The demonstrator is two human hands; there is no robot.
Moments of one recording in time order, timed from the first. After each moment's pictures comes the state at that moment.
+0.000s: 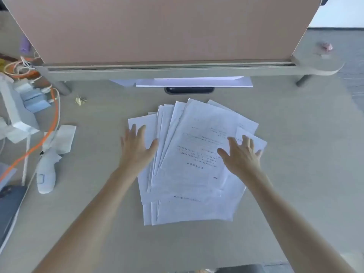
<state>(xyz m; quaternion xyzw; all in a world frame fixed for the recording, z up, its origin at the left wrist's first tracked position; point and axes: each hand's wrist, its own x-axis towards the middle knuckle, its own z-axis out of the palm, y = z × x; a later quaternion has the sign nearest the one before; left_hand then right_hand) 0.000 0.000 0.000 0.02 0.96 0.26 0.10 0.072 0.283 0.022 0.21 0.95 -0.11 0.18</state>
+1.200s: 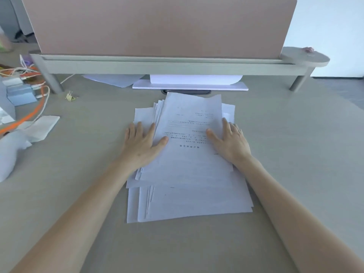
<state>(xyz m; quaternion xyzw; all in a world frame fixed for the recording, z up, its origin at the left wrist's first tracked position) 0.005 0.012 -0.088 0.12 0.98 0.12 0.05 0.057 0.273 -0.076 0.15 0.96 -0.22 -0.03</state>
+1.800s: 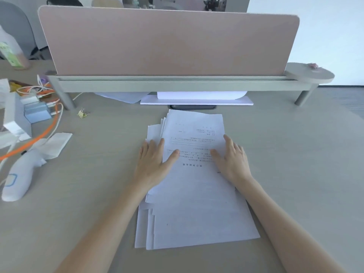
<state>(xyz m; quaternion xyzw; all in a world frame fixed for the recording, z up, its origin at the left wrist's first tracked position) 0.016 0.022 -0.081 0.10 0.95 0.28 0.05 0.060 0.258 -0.073 0.13 0.95 -0.26 -0.09</state>
